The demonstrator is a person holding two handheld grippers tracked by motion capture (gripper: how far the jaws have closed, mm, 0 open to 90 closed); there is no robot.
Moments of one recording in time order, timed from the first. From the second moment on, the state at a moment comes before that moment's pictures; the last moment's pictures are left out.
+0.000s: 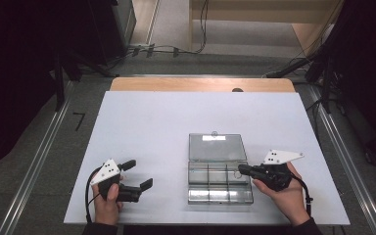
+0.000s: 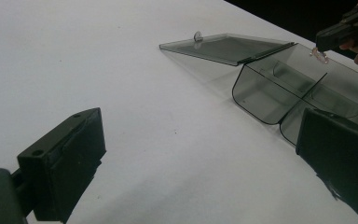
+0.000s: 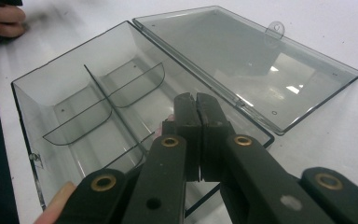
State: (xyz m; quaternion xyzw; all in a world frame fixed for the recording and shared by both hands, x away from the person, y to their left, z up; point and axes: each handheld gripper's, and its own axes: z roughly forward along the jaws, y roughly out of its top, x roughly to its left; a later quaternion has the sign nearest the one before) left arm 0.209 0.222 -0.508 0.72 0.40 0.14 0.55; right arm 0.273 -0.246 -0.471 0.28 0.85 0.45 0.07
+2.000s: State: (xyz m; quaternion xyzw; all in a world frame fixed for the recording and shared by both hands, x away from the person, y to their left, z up) left arm 0.209 0.220 -0.508 0.72 0.39 0.14 0.55; right arm 0.275 -0.239 -0.483 0.28 0.85 0.45 0.04
